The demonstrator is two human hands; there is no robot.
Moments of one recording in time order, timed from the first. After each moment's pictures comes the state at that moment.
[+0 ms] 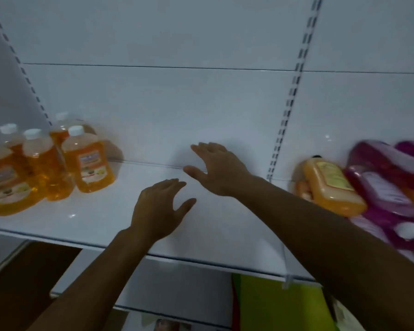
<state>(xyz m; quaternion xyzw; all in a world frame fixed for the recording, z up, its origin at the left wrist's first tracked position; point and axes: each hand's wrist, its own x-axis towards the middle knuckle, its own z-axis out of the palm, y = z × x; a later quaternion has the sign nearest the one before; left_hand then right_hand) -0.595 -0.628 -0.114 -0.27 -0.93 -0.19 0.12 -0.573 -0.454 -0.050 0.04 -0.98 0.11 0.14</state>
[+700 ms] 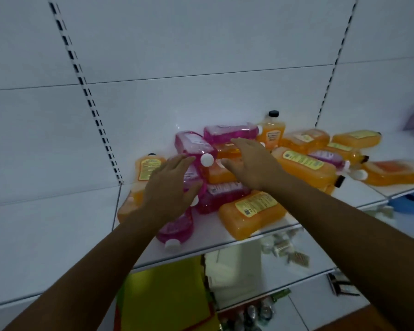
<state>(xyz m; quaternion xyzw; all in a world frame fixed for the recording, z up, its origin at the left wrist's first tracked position) -0.399 -0.304 -0.063 -0.51 -0.81 -0.26 0.14 -0.266 -0.138 -0.028 -0.27 -0.94 0.11 0.19</state>
